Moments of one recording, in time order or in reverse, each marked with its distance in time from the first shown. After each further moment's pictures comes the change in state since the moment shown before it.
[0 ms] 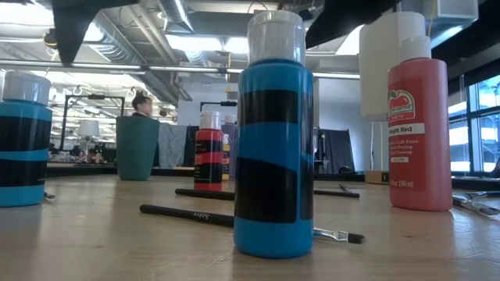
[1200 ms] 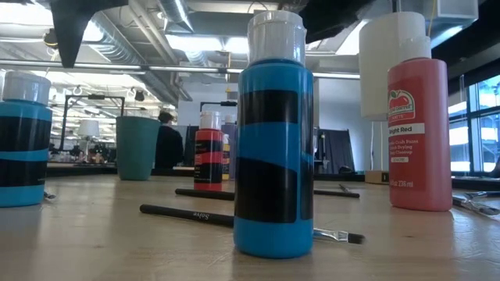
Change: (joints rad) left arm -0.025 -0.125 -0.152 -0.012 -0.112 0.080; right arm -0.099 0.000 0.000 0.110 -0.050 -0.059
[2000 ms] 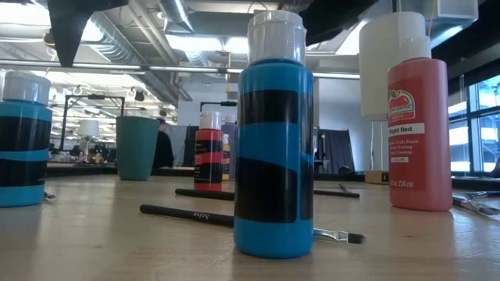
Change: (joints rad) left arm 0.004 0.001 0.000 0.047 0.029 -0.036; right arm -0.004 0.000 0.000 -0.019 -0.093 -0.019
